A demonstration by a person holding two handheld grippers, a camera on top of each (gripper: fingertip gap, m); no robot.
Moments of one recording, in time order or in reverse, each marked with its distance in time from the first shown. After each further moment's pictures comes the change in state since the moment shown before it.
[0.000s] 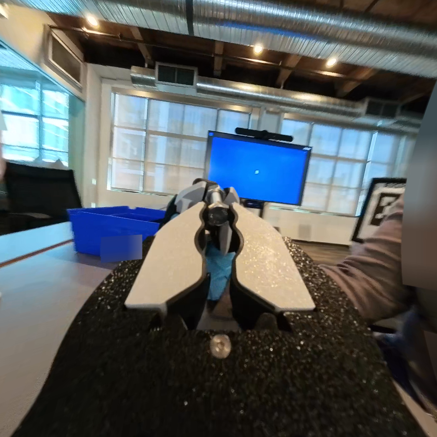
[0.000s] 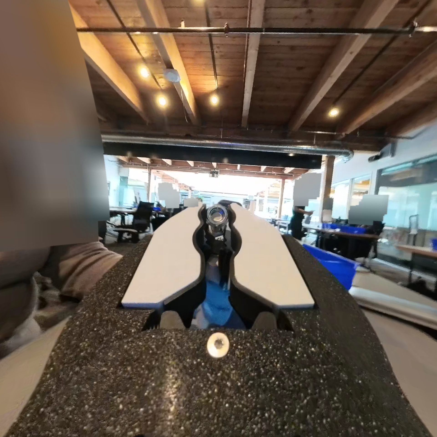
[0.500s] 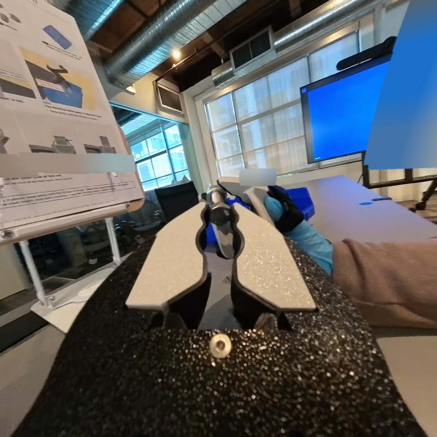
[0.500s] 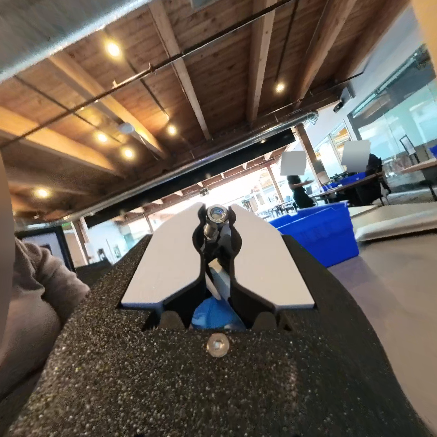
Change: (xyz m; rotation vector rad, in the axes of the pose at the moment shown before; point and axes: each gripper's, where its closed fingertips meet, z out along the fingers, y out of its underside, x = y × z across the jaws) left arm -0.045 0.013 -0.009 -0.087 -0.373 0.511; right arm 0.049 0.022 -0.014 0.074 0.220 0.408
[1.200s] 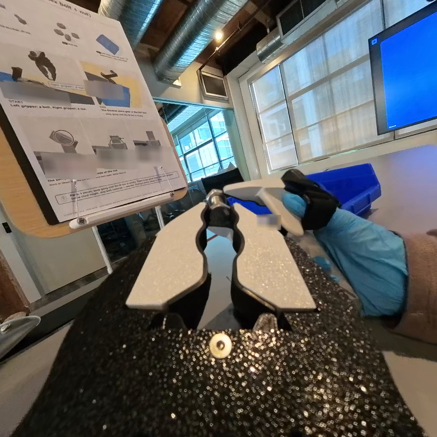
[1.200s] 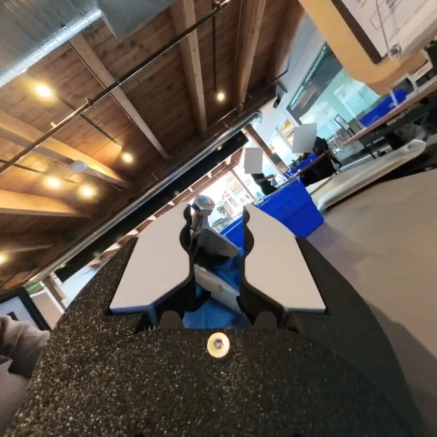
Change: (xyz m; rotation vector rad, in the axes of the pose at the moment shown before) left arm -0.021 0.013 -0.001 -0.066 -0.203 0.155; right arm 0.040 0.010 -0.008 0.058 0.250 0.173
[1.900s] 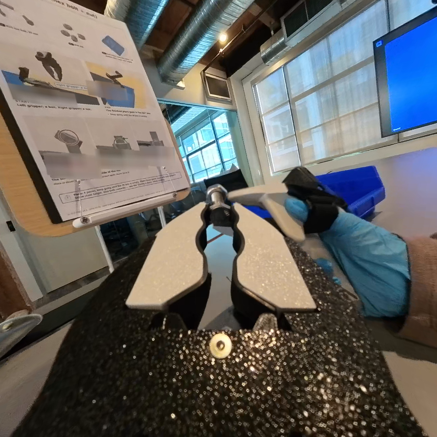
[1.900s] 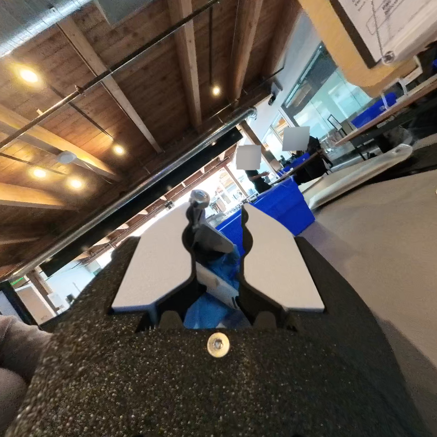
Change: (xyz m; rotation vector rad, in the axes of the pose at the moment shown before) left arm -0.003 0.000 0.001 0.005 -0.015 -0.004; right arm 0.003 0.000 -0.004 -0.021 0.024 -0.043
